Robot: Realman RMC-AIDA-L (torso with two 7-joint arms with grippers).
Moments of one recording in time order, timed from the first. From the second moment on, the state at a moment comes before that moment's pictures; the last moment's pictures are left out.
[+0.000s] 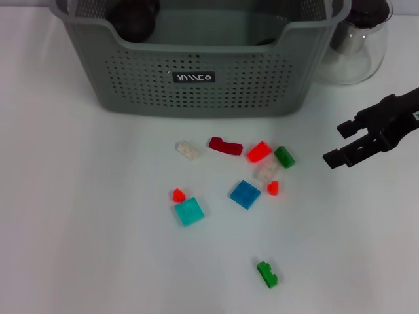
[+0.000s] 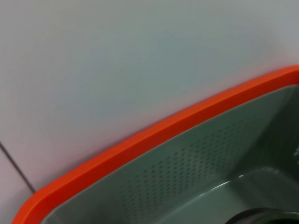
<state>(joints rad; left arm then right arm) -1.17 -1.97 0.90 0.80 2.84 1.17 -2.61 0.76 2.01 -0.86 -0.97 -2.47 -1.79 2.04</state>
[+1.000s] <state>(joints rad) -1.16 -1.97 1.03 0.69 2.86 1.09 -2.66 0.76 2.00 -0.86 -0.91 -2.47 -1.76 2.03</state>
